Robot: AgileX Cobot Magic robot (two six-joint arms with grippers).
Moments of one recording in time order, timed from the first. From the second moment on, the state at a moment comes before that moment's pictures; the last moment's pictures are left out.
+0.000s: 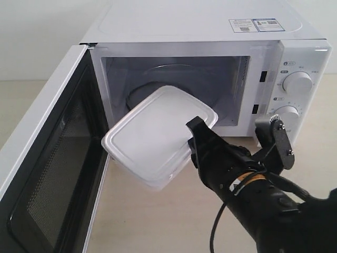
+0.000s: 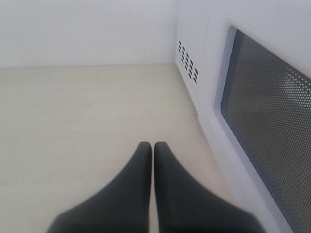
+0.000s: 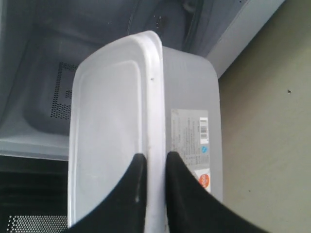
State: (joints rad) left arm 0.06 0.00 0.00 -0.18 0.31 0.16; right arm 0.88 1.72 -0.49 0.74 -0.93 0.90
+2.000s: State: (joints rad) left arm 0.06 0.00 0.00 -0.18 0.31 0.16; right arm 0.80 2.11 -1.01 1.08 -1.11 0.88
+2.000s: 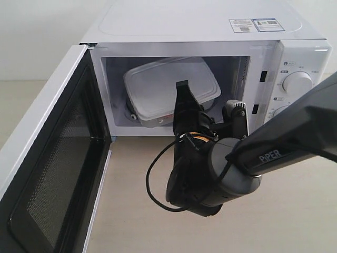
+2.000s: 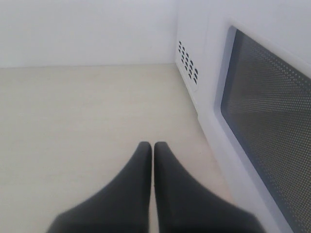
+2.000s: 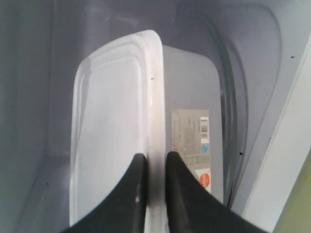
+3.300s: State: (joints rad) left arm 0.06 0.00 0.00 -0.18 0.31 0.16; right arm 0.83 1.96 -0.72 0.76 -1.19 0.20
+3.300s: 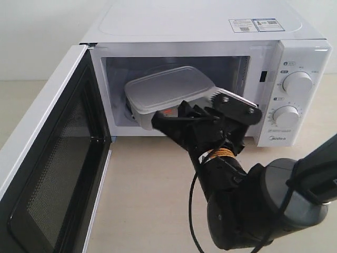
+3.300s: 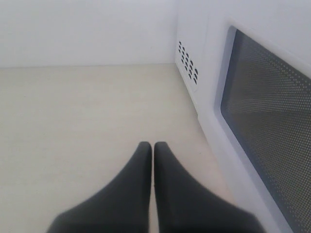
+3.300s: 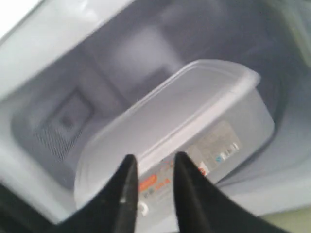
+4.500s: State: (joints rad) left arm 0.06 0.00 0.00 -0.18 0.31 0.16; right arm 0.69 2.16 -1.04 0.62 -0.95 -0.40
